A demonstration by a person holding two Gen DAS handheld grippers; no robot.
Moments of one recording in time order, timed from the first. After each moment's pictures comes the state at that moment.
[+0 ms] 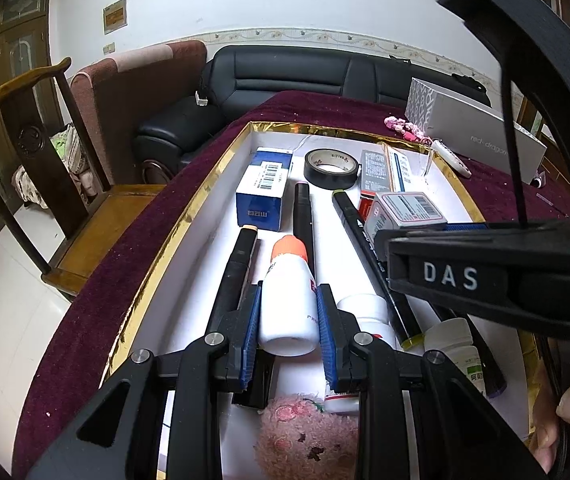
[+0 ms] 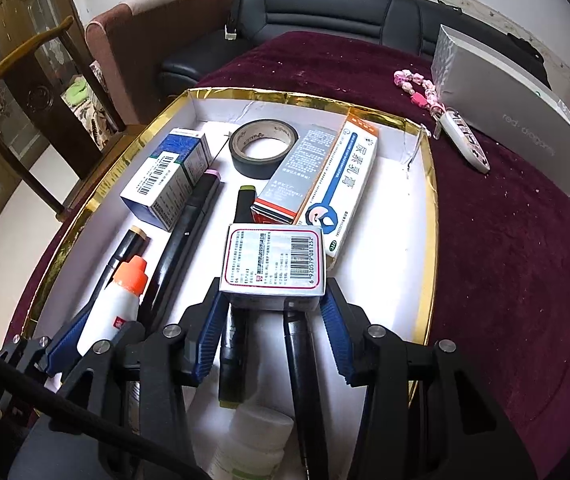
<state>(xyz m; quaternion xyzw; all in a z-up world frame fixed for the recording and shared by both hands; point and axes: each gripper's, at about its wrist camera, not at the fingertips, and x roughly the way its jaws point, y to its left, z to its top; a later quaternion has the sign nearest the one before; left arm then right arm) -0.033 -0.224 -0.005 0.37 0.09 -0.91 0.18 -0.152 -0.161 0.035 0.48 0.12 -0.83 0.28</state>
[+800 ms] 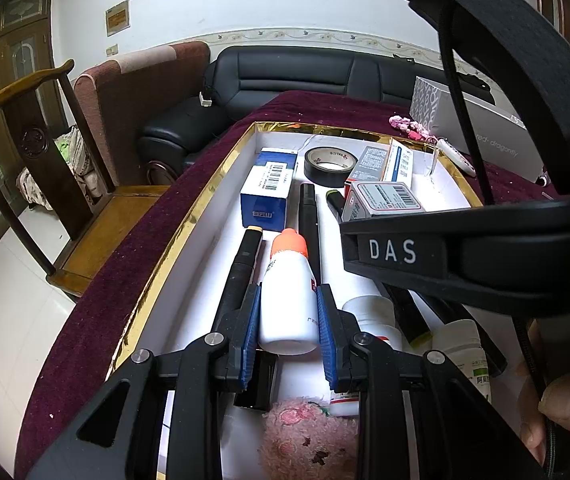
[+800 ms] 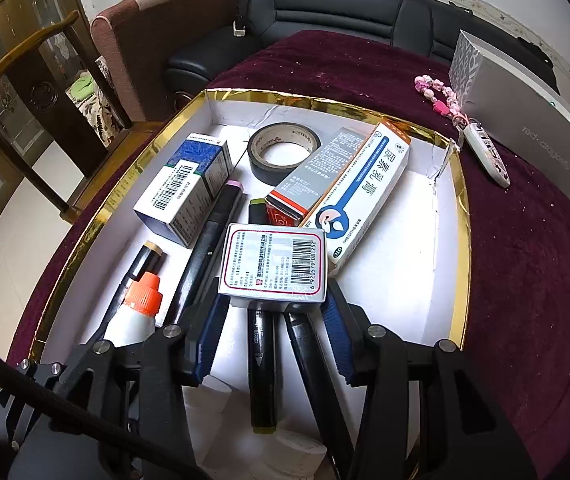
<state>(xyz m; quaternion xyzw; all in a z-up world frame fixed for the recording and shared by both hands) -0.032 -0.222 -0.005 0.37 0.08 -0.91 0.19 -0.158 -0.181 0.033 0.48 0.13 -0.82 0.29</state>
